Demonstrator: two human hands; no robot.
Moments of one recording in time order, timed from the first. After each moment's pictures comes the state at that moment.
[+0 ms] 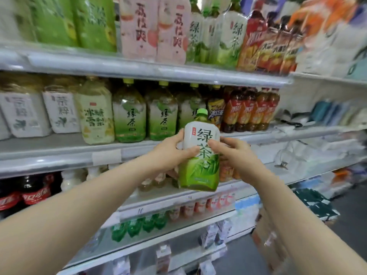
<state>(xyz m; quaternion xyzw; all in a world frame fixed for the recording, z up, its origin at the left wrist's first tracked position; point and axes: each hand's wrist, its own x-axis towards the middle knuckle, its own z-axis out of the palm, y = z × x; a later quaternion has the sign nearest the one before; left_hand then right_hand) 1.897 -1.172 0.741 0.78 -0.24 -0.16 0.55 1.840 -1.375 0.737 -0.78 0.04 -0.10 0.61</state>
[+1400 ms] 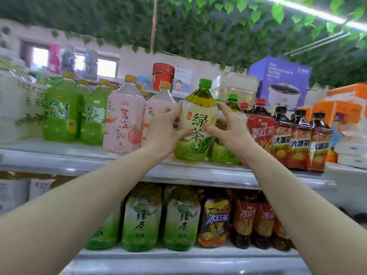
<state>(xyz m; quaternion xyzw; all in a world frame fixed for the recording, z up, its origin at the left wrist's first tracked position) 2.048 -1.270 0.957 0.78 -0.23 0.42 0.40 2.051 -1.459 0.976 -0.81 -0.25 -0.30 0.44</state>
